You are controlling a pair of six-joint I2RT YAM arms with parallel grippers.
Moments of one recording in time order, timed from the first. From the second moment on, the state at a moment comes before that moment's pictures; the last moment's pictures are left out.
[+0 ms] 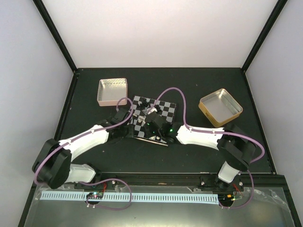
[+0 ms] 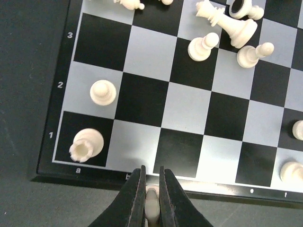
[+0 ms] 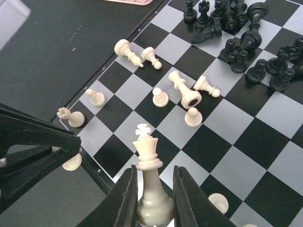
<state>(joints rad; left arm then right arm) -0.57 1.28 0.68 -0.46 -0.05 -0.58 1.02 1.67 1.01 -0.11 0.22 0.53</state>
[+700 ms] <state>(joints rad) -0.60 1.44 0.72 -0.35 -0.20 -0.62 1.02 1.65 0.98 -0.08 0.23 0.54</state>
